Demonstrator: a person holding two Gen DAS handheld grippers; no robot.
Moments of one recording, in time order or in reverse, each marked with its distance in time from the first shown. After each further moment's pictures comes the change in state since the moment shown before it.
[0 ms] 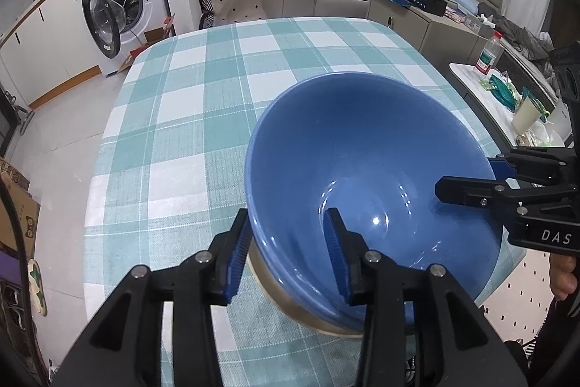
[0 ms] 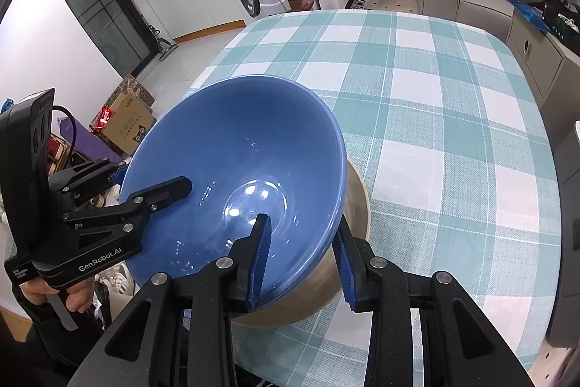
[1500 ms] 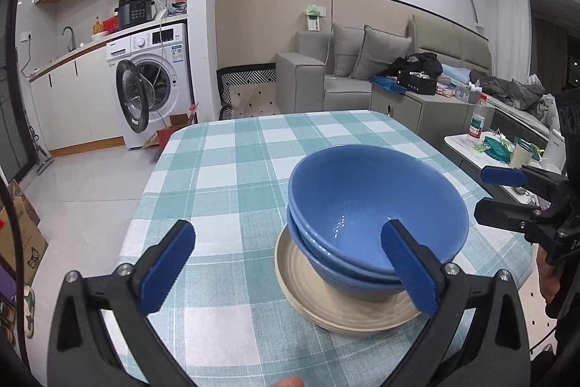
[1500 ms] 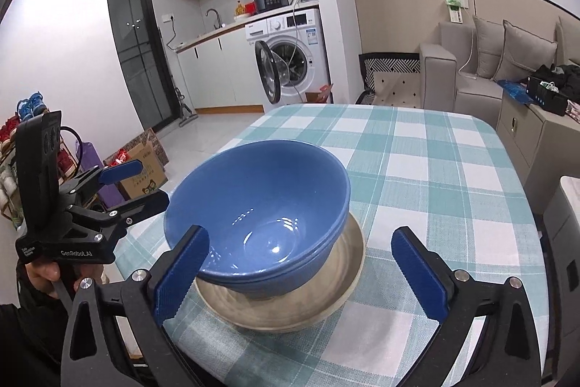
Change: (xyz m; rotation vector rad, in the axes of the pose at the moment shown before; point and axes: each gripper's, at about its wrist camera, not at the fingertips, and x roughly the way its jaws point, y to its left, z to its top) left arm -0.066 0.014 -0.059 0.001 -0.445 0.049; right arm -0.062 0.019 -0.067 -0.119 -0.433 0.007
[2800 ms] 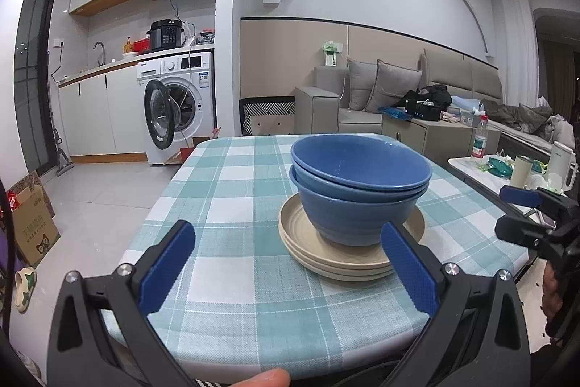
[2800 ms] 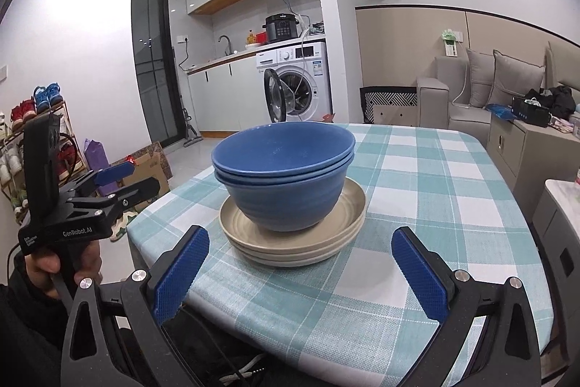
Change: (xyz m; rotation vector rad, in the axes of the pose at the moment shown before) left arm -0.071 -0.019 -0.075 -0.043 -0.166 0.077; right arm -0.067 0.028 -0.090 -0.065 -0.148 -0.020
